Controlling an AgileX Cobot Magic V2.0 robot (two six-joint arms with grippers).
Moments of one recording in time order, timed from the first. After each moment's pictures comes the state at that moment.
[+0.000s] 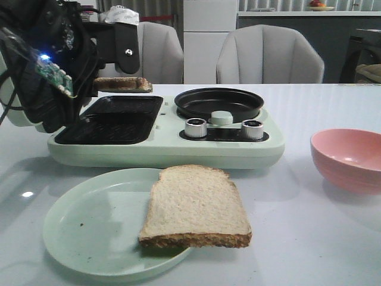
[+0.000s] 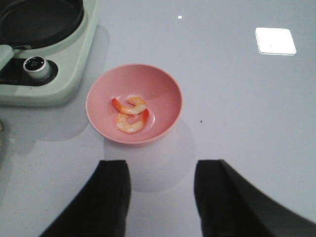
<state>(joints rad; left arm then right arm) -0.54 1.81 -1.12 1.60 0.46 -0.46 -0.06 0.59 -0.59 0.04 0.66 -0.03</state>
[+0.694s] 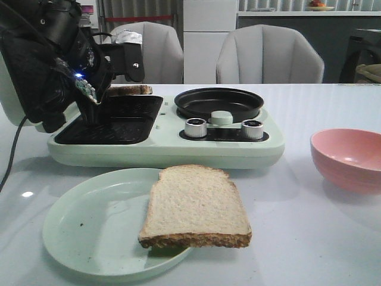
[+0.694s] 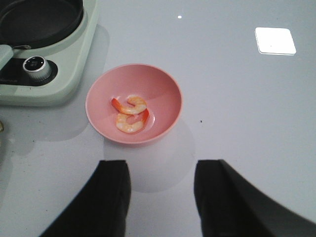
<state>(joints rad) -0.42 2.06 -1.39 1.62 0.36 -0.46 -0.06 0.59 -0.59 0.04 0.66 -0.03</state>
